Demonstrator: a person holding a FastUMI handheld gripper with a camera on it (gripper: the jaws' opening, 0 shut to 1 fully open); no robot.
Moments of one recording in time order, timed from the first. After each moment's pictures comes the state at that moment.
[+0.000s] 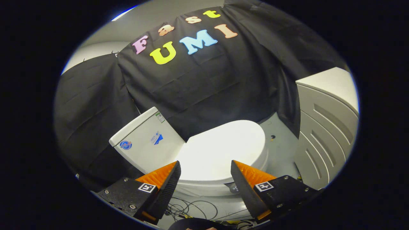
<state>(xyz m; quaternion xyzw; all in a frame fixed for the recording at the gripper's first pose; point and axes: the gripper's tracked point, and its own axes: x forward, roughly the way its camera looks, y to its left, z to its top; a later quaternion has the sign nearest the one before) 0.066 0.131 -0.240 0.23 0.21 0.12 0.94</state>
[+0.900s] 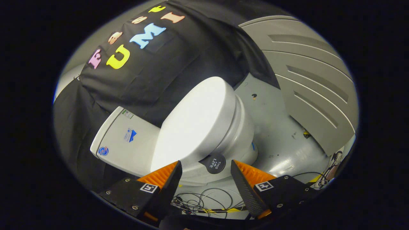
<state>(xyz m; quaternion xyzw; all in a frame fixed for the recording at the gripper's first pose) 0.057 0.106 -0.369 0.38 0.31 0.03 0.87</state>
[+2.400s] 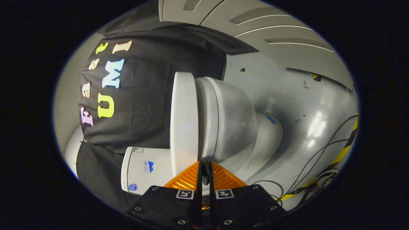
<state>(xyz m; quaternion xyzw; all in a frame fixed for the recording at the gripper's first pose) 0.085 0.121 -0.405 0.60 0.27 0.03 0.76</state>
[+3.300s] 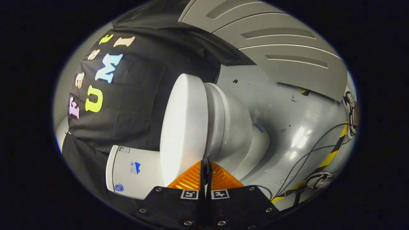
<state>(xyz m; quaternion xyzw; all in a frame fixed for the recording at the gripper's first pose) 0.082 0.127 -0.390 0.53 0.28 -0.06 0.80</state>
